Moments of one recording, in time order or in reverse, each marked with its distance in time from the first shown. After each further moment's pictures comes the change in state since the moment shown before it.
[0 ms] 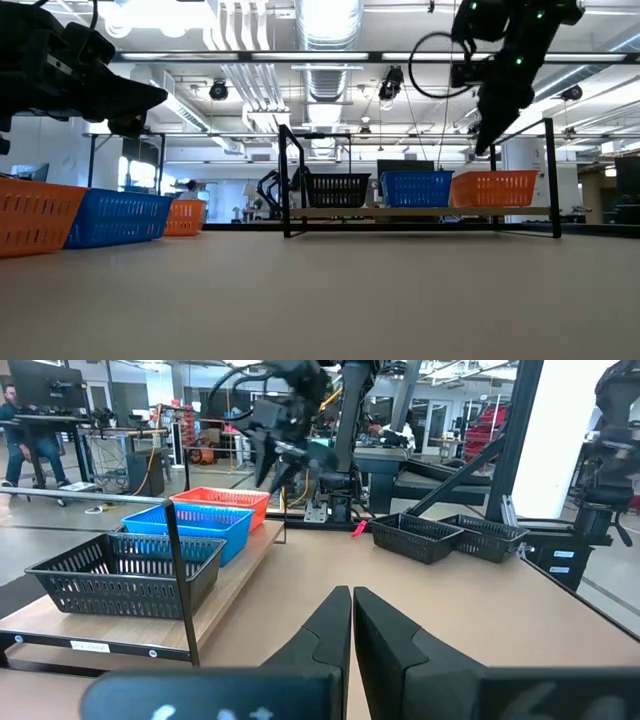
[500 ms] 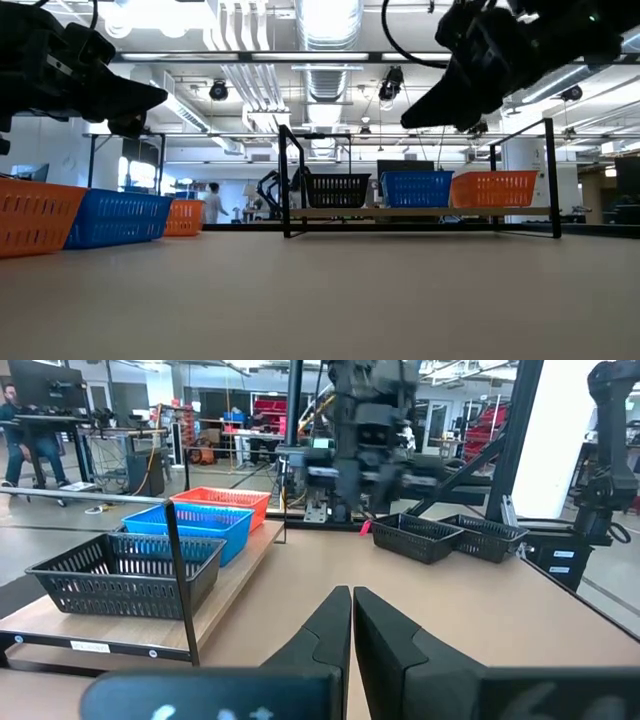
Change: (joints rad) left arm 0.000 0.000 0.000 0.000 0.000 0.000; right arm 0.527 0.160 -0.332 1.137 0.081 0.168
